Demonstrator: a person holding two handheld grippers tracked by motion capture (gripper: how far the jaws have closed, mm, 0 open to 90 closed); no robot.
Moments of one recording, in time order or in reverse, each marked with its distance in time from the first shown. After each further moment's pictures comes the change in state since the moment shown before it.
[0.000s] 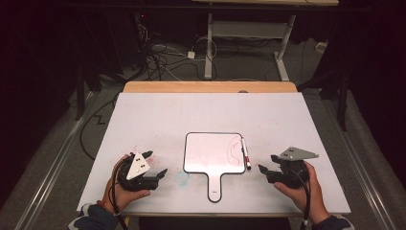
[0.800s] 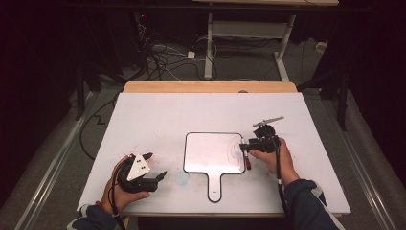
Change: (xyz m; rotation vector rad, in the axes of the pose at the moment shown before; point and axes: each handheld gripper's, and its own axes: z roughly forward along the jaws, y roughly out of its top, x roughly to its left) left arm -0.001 -0.003 0.000 0.028 -0.017 0.015; right arm -0.031 0.063 0.101 0.201 0.122 0.159
